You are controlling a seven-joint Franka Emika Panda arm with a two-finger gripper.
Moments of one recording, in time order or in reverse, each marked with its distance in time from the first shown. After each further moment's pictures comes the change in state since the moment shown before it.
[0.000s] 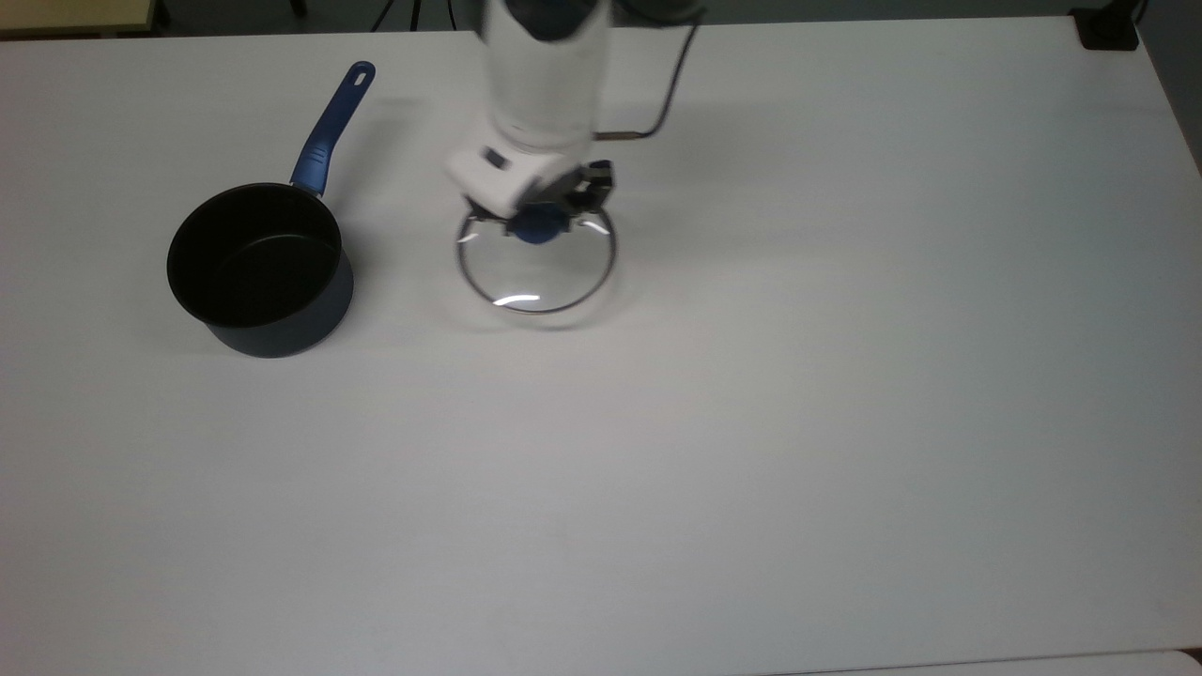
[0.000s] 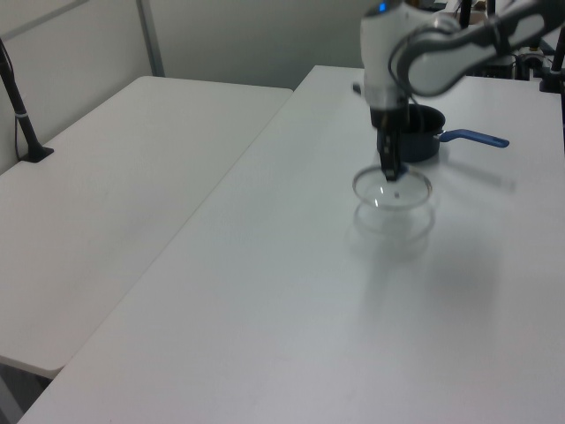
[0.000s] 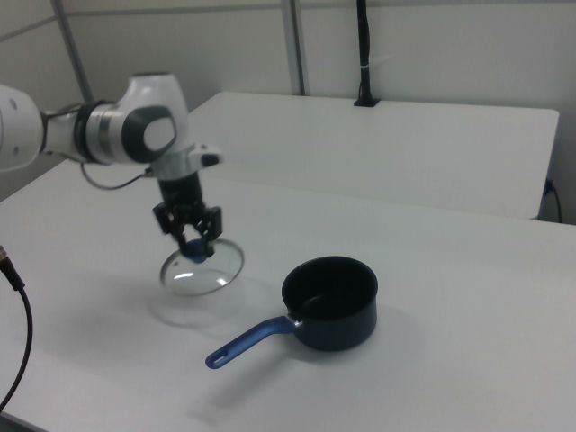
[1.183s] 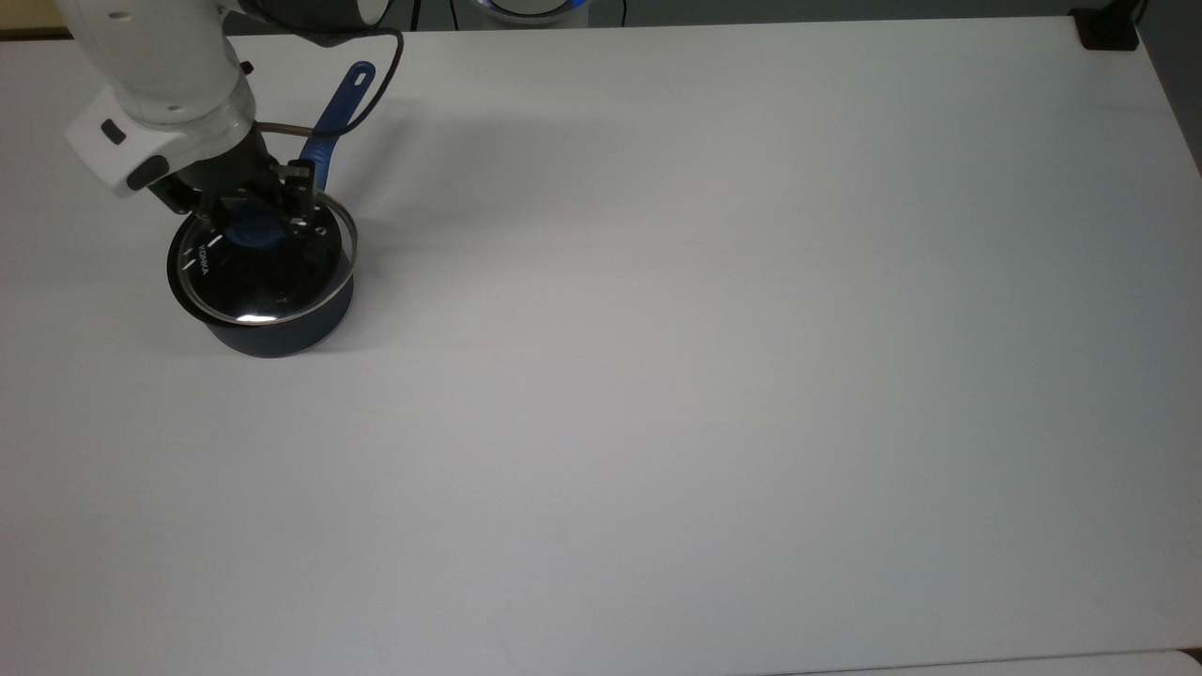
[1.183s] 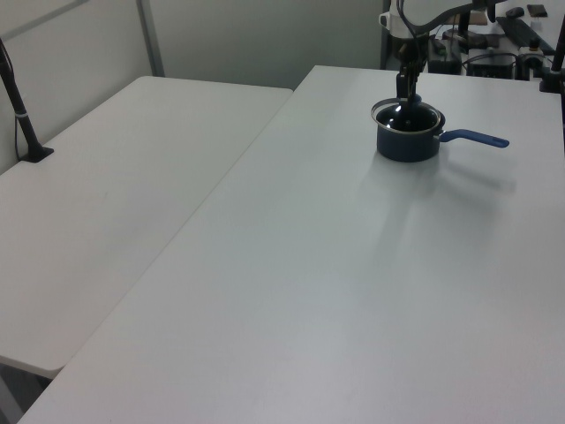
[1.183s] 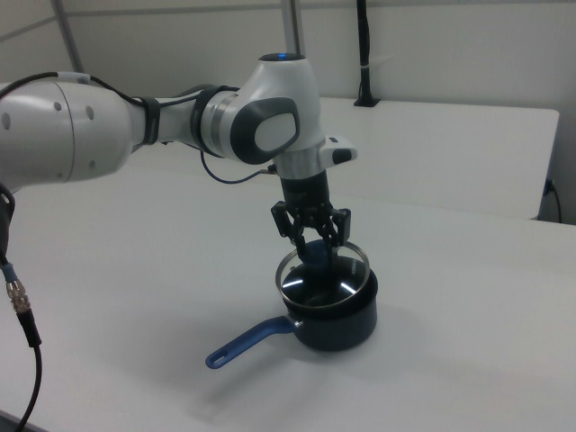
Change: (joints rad) arm -0.381 0.127 -0.018 0.253 -0.001 -0.035 -0.291
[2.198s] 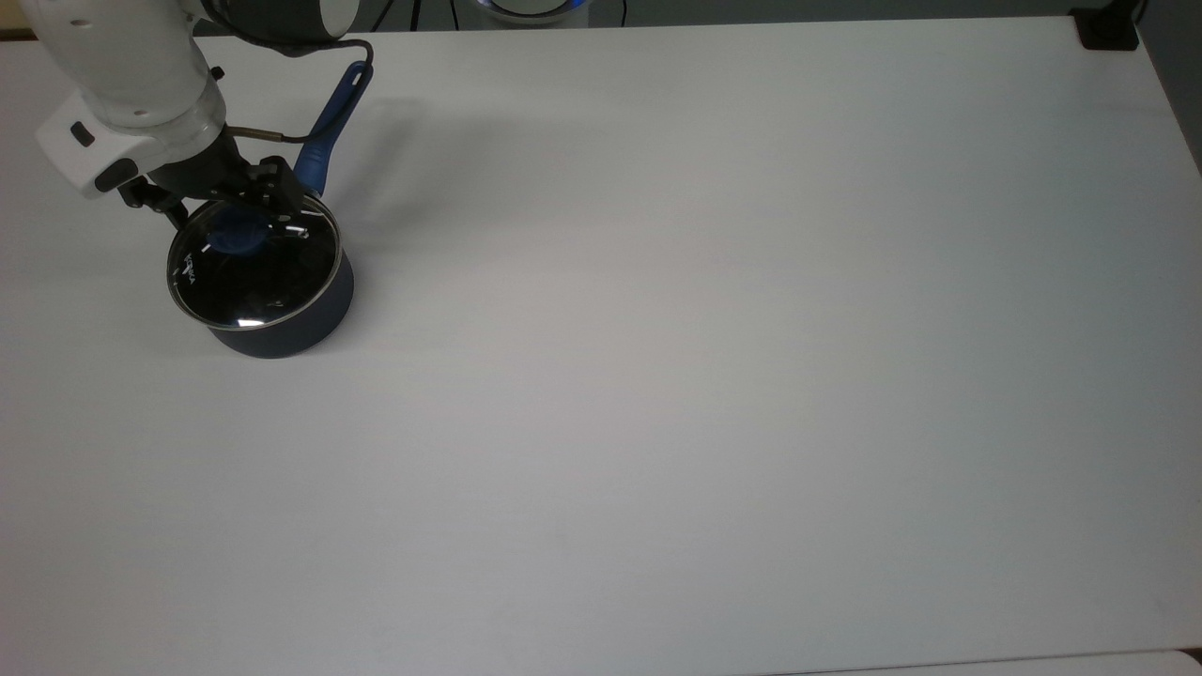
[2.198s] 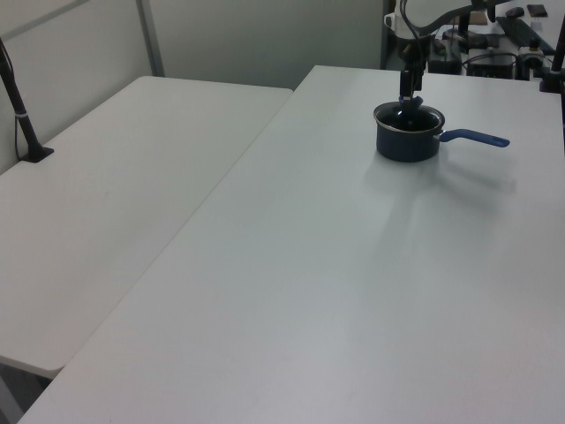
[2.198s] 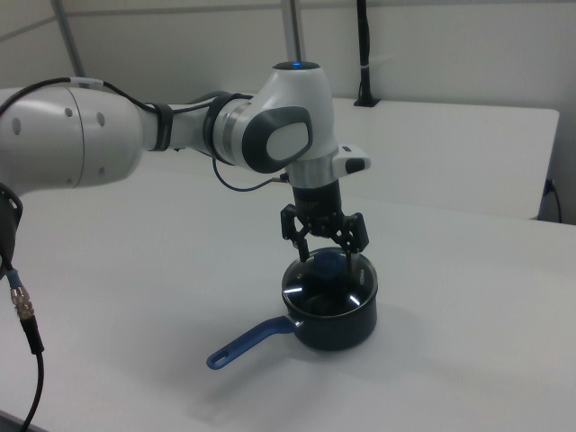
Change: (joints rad) arm -0.034 0.019 -0.004 0.005 -0.001 0.009 -0.019
